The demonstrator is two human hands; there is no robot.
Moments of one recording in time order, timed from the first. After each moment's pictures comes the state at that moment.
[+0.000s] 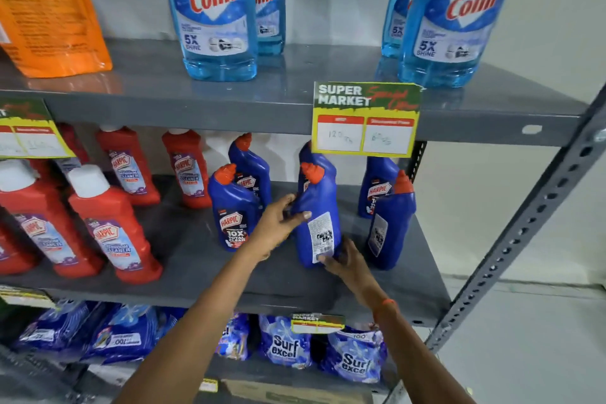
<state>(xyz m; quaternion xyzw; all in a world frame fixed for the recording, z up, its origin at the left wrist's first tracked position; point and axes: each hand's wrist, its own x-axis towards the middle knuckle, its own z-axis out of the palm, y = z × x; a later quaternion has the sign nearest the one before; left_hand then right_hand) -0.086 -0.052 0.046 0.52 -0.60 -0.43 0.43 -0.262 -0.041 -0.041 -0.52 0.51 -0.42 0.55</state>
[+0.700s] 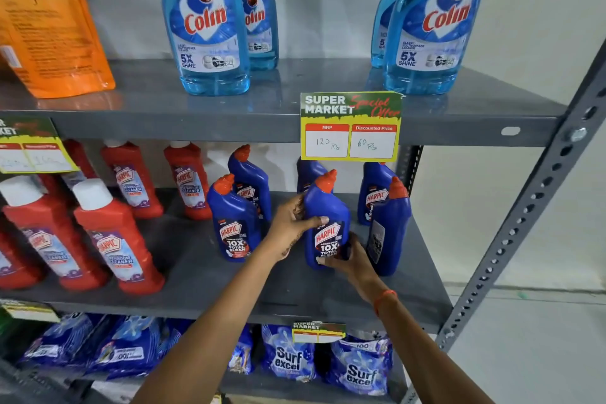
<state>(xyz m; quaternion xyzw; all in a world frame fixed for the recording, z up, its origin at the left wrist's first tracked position) -0.113 -0.060 0.055 0.45 -0.56 -0.49 0.50 -0.268 -0.056 -0.031 -0.52 0.49 -0.46 0.52</state>
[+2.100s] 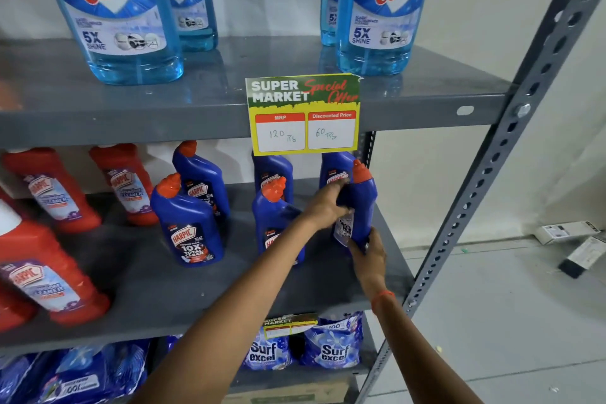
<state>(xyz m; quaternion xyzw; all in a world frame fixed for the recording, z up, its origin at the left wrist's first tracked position) -0.227 -0.093 0.068 0.45 -0.77 -0.36 0.26 -0.329 -0.034 -0.041 -0.40 0.67 -0.55 0.30</state>
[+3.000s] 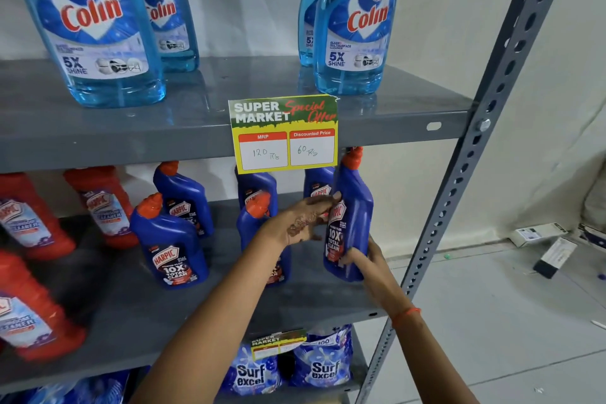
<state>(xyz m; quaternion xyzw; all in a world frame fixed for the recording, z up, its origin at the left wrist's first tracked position) -0.205 -0.089 0.083 0.29 -0.55 -0.74 0.26 -0.350 0.007 0.012 -0.48 0.48 -0.57 0.47</state>
